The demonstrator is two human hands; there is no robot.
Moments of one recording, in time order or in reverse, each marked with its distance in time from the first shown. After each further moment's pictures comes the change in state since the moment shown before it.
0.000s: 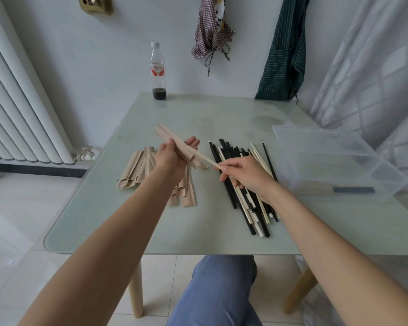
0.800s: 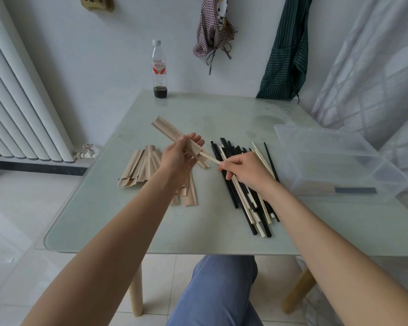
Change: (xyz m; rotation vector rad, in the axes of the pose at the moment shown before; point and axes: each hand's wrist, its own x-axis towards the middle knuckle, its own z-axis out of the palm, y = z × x) left_hand -0.010 -0.001 -0.001 0.234 -0.048 -0.049; right_hand 0.010 0.001 0.003 -0.106 0.107 0.028
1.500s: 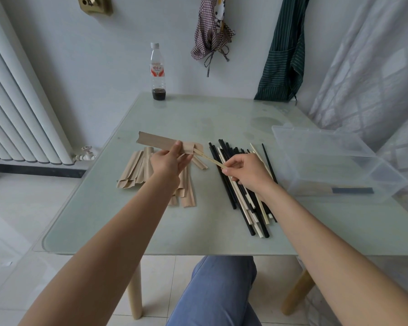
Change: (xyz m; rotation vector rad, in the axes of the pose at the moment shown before) left_hand 0.002 0.002 -0.007 -0.010 0.255 0.048; right_hand -0.002 0.004 -0.002 0.001 0.063 0.046
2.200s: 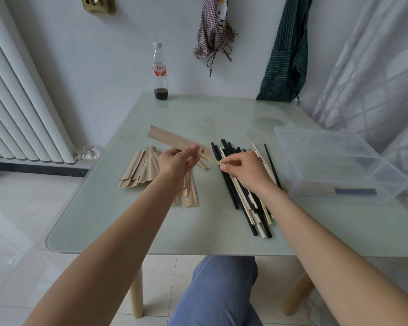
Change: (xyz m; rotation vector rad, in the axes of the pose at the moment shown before) left_hand -0.009 -0.004 -0.001 0.121 -0.136 0.031; right_hand 0.004 -0.007 0.007 -0.097 0.036 -0.085
